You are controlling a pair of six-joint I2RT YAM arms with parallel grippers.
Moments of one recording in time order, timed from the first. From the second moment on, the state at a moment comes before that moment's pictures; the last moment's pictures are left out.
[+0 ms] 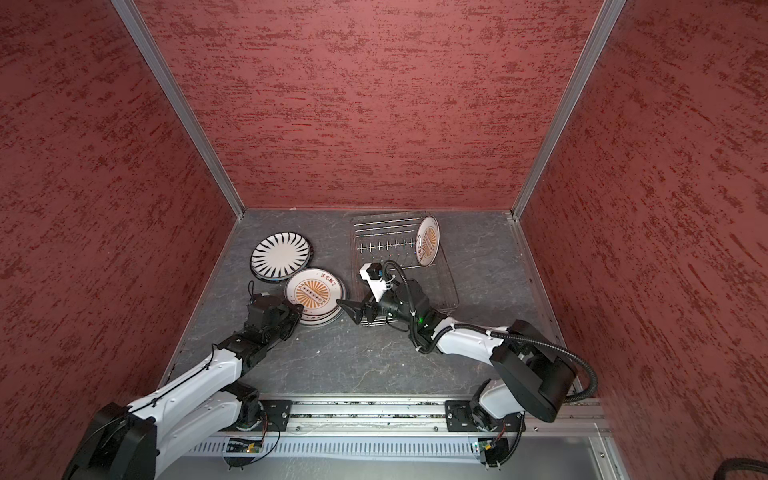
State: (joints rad) left arm -0.35 0.95 0.28 0.01 -0.06 -1.30; right arm 0.81 1.45 0.61 0.78 -0.33 0.22
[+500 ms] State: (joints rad) left arm -0.33 1.03 0.29 0.05 -0.02 -1.31; right arm 0.81 1.48 0.62 0.74 -0.33 0.21
